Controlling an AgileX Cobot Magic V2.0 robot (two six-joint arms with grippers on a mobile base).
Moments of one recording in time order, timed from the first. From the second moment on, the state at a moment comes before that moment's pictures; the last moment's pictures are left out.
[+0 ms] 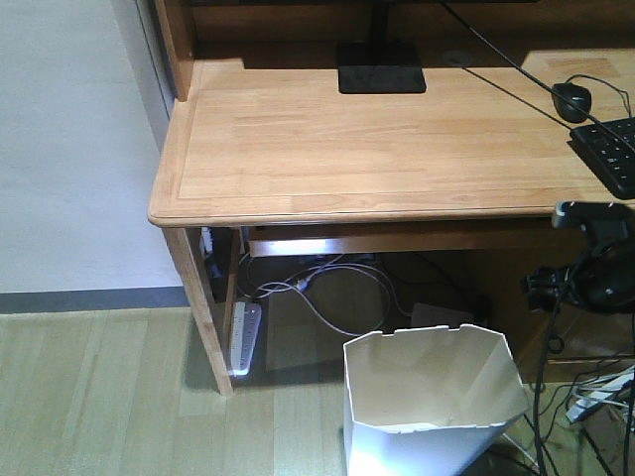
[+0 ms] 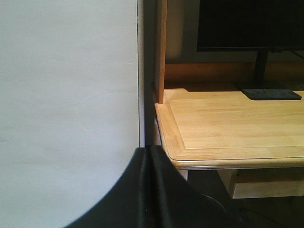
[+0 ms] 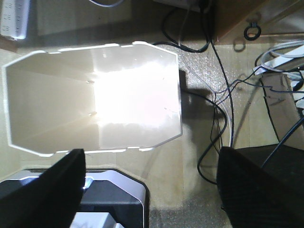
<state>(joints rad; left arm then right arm) 0.01 -0.02 0.03 -0.01 0.14 -0.05 -0.19 1.86 -0.78 0.24 0.32 -0.38</state>
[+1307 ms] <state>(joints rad) 0.01 -0.02 0.03 -0.01 0.14 -0.05 -0.19 2.81 -1.41 0.19 0.28 -0.47</state>
